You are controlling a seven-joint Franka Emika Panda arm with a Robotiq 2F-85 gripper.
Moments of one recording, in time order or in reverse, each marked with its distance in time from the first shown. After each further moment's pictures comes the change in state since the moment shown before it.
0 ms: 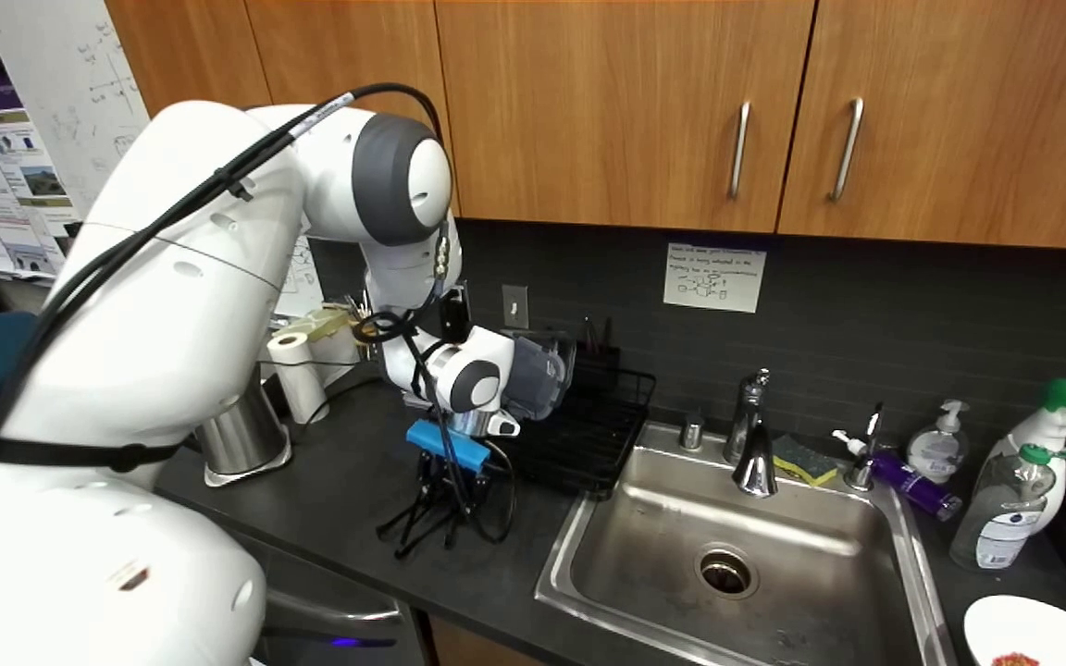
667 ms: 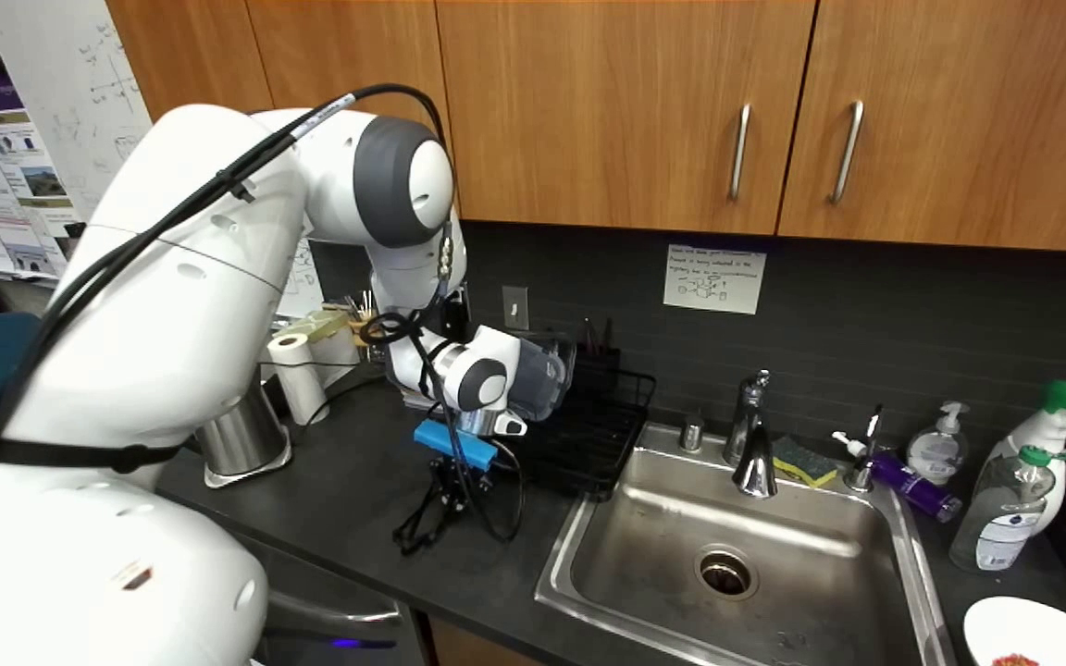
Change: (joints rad) arm 0.005 0.003 -0.024 0.020 -0.019 -0.025 0.006
